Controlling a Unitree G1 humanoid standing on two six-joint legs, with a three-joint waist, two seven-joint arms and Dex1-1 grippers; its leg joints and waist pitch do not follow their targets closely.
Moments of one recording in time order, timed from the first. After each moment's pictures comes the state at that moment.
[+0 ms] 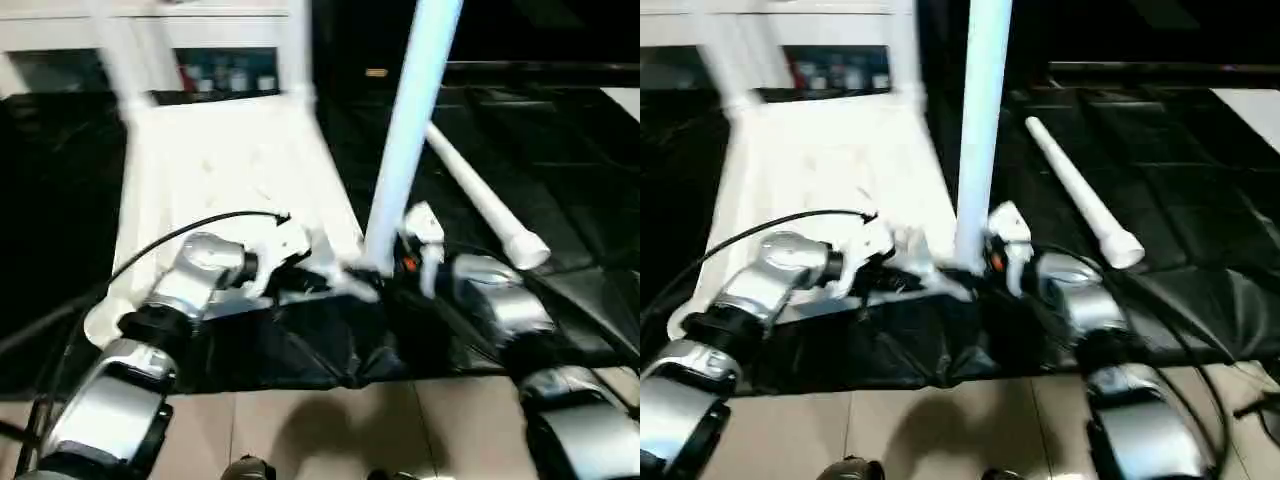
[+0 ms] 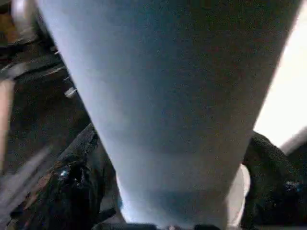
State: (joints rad) left arm -0.74 0.31 -0.27 0.81 0.04 -0.03 -1.31; right arm -0.62 -0.31 0.14 0.75 0.15 0.04 1.20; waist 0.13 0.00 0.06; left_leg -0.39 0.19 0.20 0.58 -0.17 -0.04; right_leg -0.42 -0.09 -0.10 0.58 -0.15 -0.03
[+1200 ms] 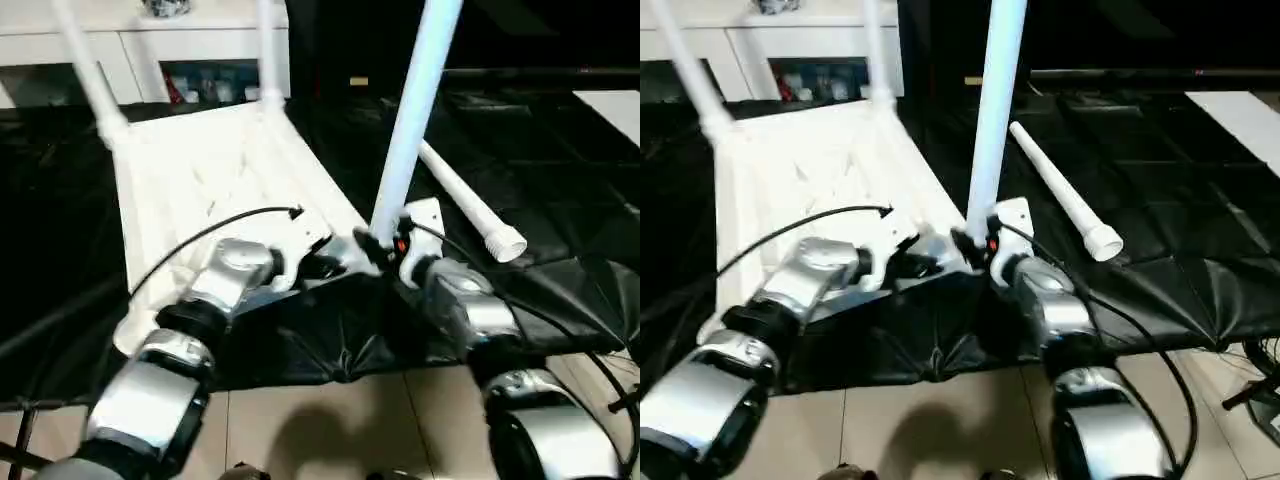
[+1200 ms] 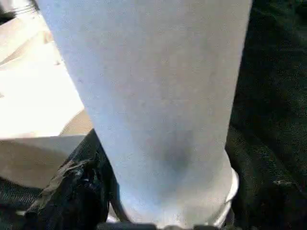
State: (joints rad) left arm -0.80 0.15 -0.21 0.92 0.07 0.09 -0.87; right arm -0.68 -0.06 -0.05 0.91 0.13 0.00 0.41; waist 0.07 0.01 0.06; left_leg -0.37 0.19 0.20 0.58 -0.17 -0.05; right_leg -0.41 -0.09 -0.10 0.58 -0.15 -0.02
